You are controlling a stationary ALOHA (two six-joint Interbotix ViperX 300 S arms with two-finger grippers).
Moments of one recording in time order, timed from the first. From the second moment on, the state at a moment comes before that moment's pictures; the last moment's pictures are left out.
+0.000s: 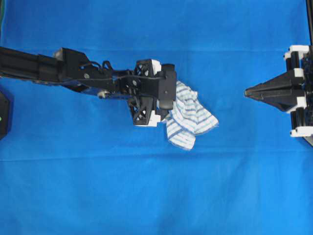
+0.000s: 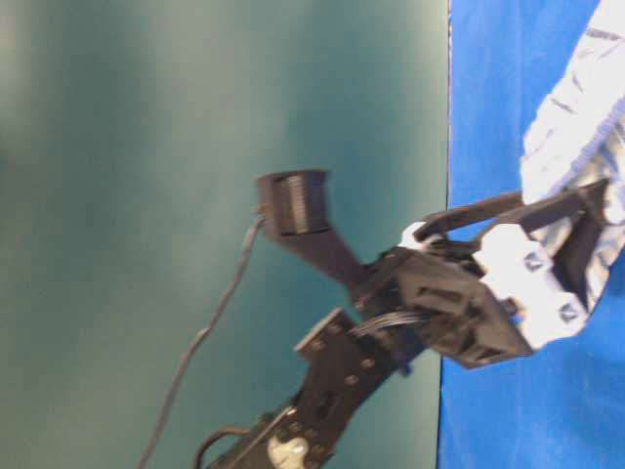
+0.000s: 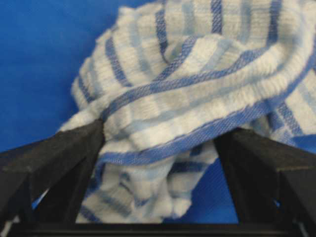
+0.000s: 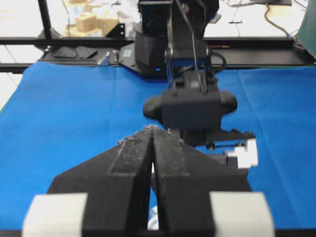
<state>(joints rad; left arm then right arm) 0.11 0.33 0.44 -0.02 -0.02 0.23 0.00 -0.89 1.17 0.00 -0.27 0.01</state>
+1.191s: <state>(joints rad) -0.02 -0.15 0.42 -0.02 0.09 0.20 0.00 -0.89 1.15 0.00 -0.27 0.01</state>
